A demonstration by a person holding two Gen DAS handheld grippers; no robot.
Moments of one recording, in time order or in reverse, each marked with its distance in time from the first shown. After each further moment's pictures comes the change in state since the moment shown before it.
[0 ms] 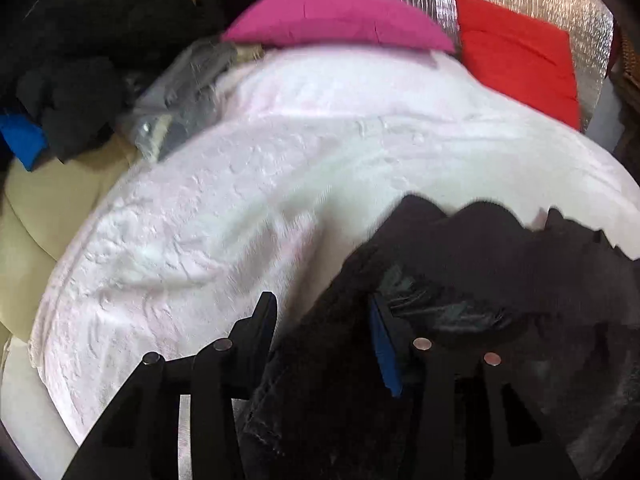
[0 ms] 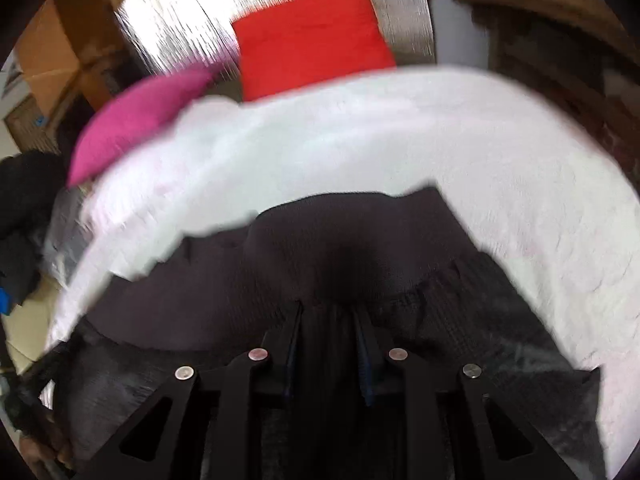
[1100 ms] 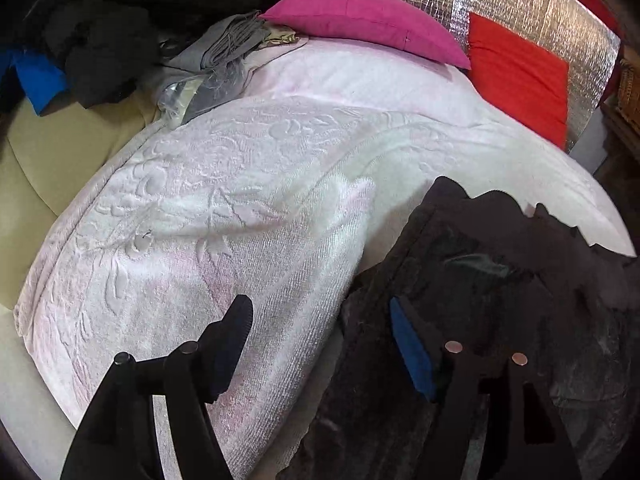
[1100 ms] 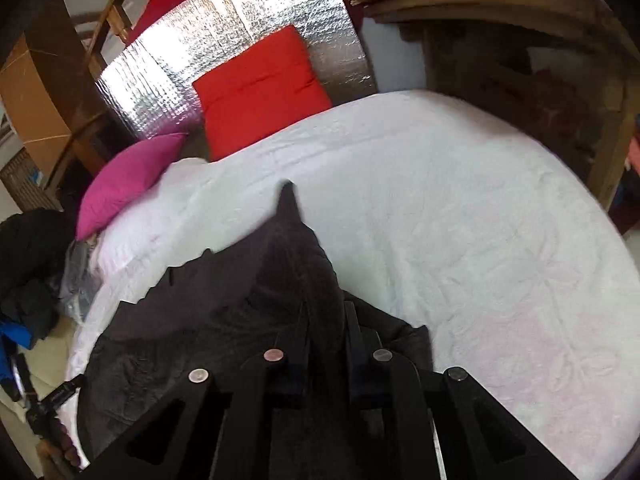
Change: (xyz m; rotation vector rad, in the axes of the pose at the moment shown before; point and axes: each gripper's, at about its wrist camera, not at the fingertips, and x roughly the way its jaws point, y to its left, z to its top) left arm -0.028 0.068 -0.031 -0.080 0.010 -0.101; right arm -0.106 -0.091 -0.021 0.123 -0.136 -0.013
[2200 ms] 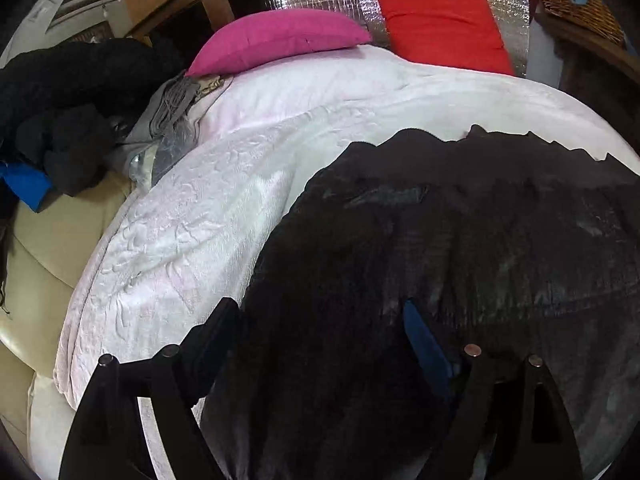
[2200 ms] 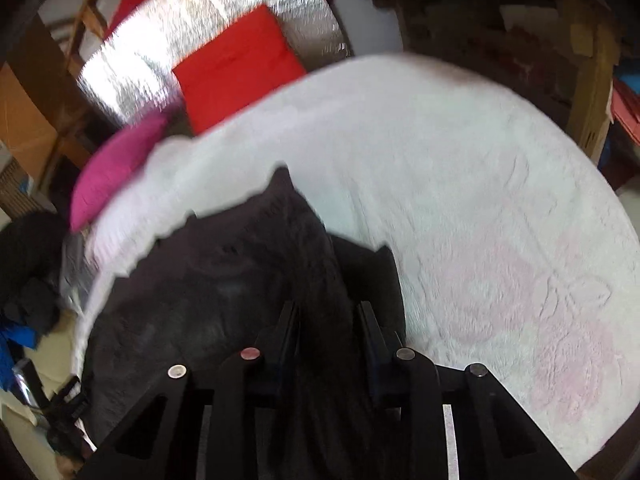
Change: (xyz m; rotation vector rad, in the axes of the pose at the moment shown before) left arm -0.025 -0.072 -0.046 0.314 -0.082 0.070; right arm -0.016 -0.028 -0.028 0.095 0.074 -0.003
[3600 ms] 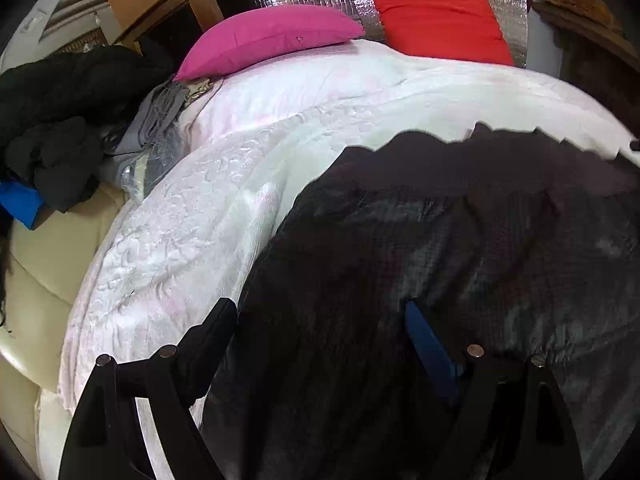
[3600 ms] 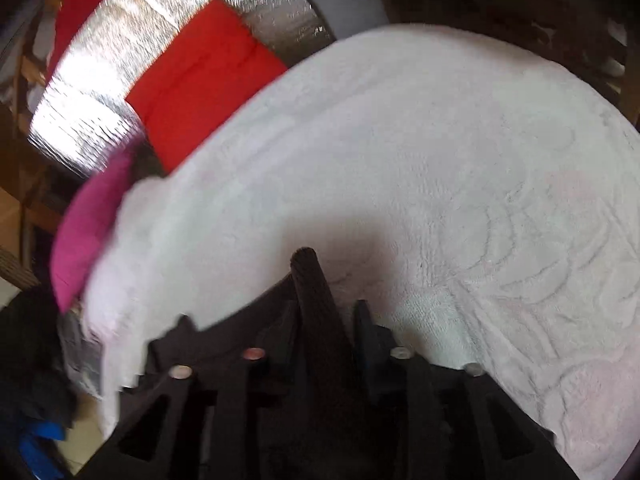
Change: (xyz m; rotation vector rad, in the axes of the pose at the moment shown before) left arm 0.009 -0.003 0.014 0.028 0.002 -0.012; right arm 0.107 0.026 0.082 0.185 0.047 0.027
